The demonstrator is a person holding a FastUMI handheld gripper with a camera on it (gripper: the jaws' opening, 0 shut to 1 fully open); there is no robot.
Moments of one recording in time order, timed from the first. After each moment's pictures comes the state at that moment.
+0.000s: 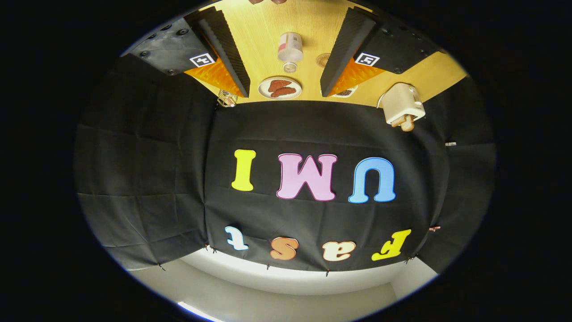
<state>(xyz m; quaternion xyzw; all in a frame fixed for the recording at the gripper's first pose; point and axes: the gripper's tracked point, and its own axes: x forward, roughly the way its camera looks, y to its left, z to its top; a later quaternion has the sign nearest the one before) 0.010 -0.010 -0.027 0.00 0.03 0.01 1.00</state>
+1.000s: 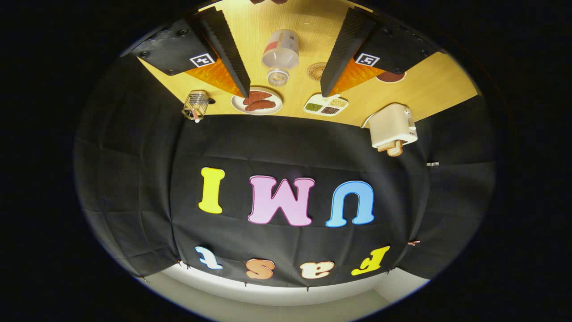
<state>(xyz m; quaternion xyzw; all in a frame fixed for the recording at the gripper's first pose) 0.084 0.003 -0.144 0.00 0.07 0.11 0.99</state>
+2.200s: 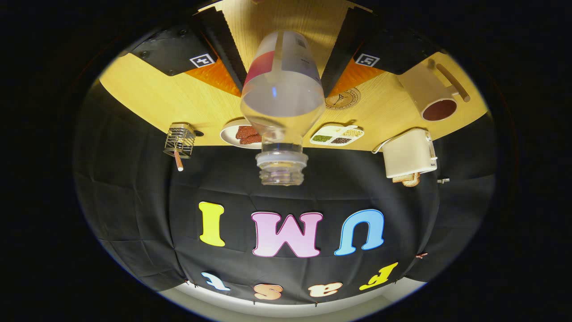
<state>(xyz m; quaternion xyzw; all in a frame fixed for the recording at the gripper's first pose) 0.135 0.012 -0.278 0.01 0.12 0.10 0.99</state>
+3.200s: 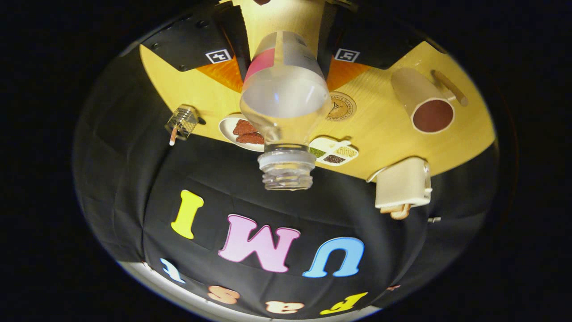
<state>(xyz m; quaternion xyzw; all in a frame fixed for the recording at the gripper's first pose) 0.128 0.036 -0.234 -0.17 0.17 0.11 0.97</state>
